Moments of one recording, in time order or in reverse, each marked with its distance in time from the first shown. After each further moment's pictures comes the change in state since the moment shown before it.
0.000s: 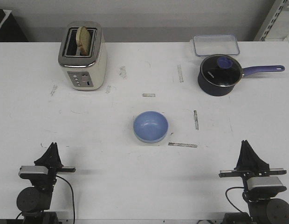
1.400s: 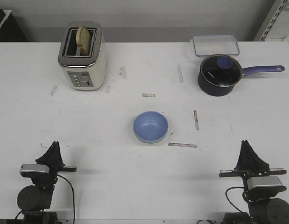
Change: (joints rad) left arm -0.023 0.051 0.014 0.036 0.003 0.000; right arm 0.000 0.000 0.000 0.002 0.000 0.000
